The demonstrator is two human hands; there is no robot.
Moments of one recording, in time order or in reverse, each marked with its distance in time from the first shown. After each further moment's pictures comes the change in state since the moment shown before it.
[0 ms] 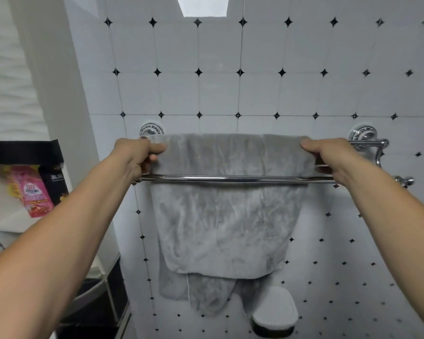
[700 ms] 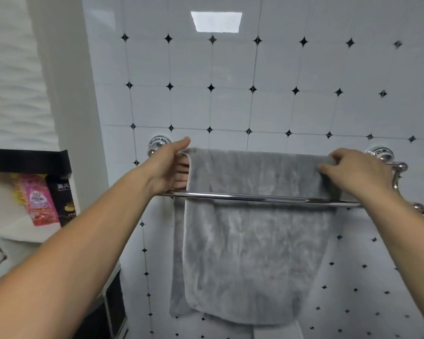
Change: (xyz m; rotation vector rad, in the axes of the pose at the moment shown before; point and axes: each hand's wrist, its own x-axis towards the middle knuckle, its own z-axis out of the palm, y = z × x) left_hand -0.012 0.007 0.028 -0.002 -0.464 -0.106; right_hand -0.010 -0.018 -0.007 -1.079 0.278 -0.308
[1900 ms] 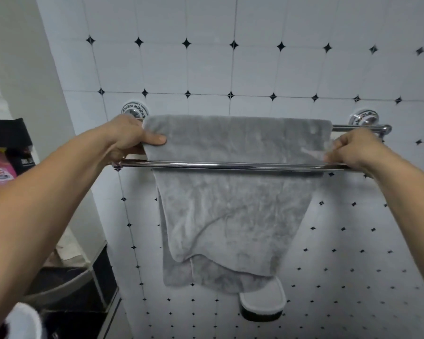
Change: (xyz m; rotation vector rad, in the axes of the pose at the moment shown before) left_hand 0.013 -0.005 -0.020 0.288 0.168 0.146; right_hand 0.016 0.056 0.027 0.394 -0.259 0.160
